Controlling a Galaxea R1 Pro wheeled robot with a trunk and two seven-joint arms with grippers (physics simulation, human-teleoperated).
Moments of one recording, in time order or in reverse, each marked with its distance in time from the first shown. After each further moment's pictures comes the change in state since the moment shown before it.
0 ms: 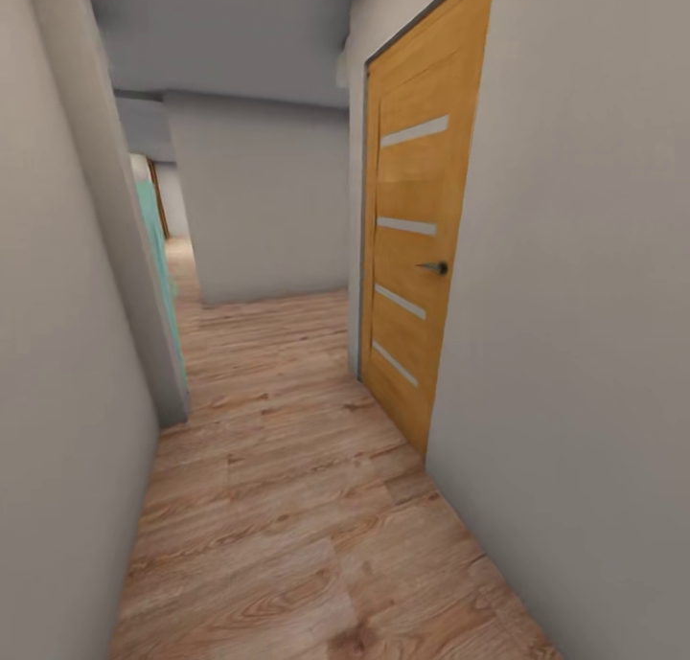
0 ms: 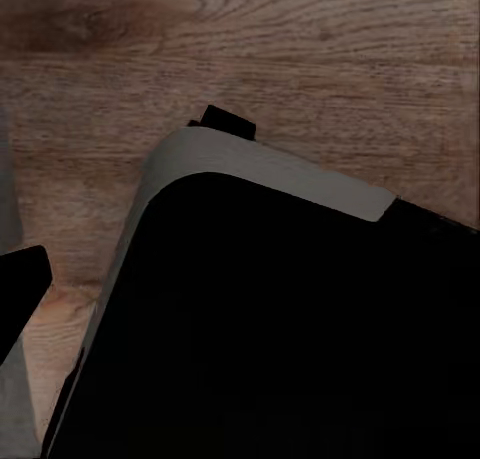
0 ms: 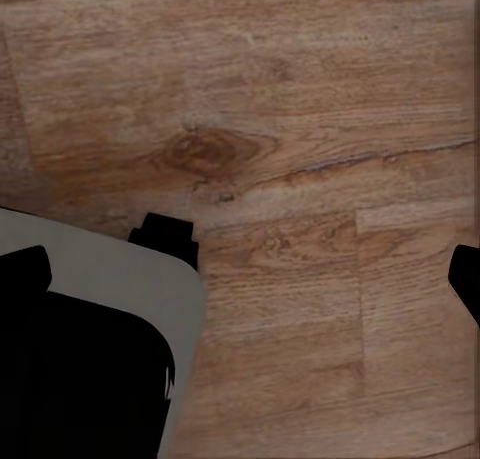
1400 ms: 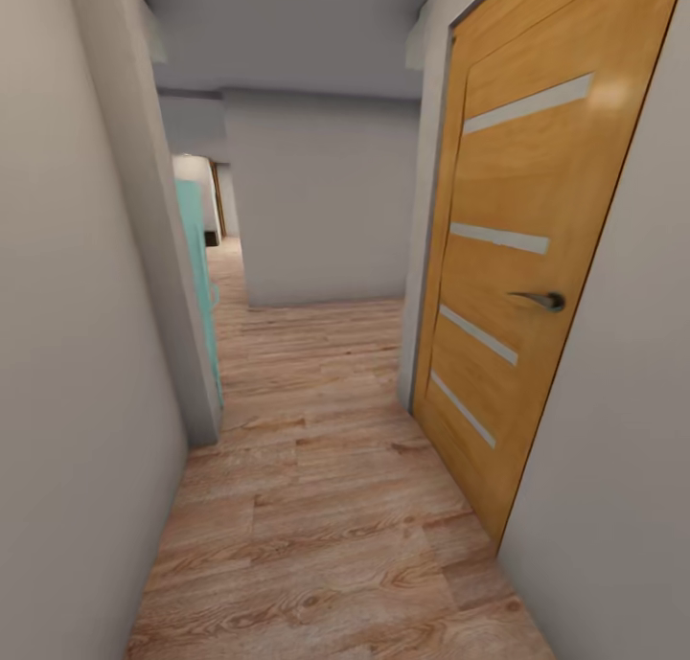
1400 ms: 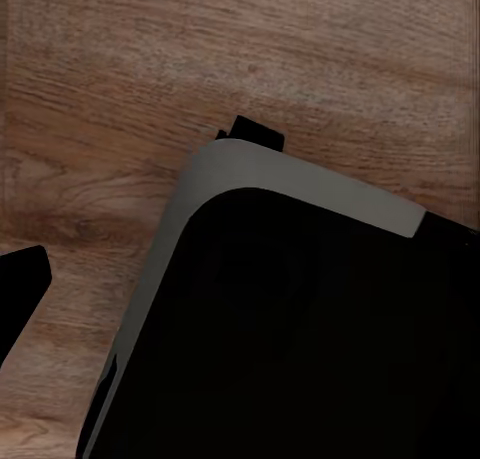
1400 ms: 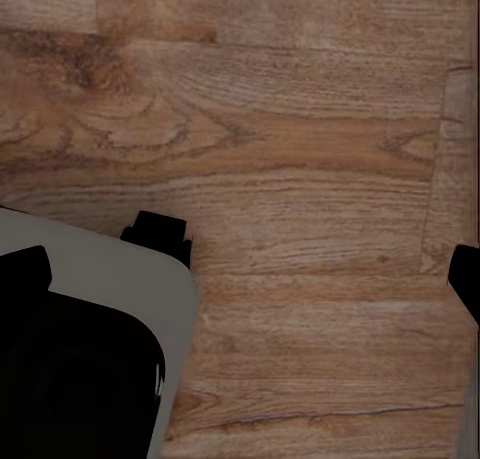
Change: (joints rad) left arm 0.000 0.033 -0.001 -0.004 0.010 0.011 -0.003; right arm 0.000 -0.007 0.000 0.000 0.003 0.001 -0.001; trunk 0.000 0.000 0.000
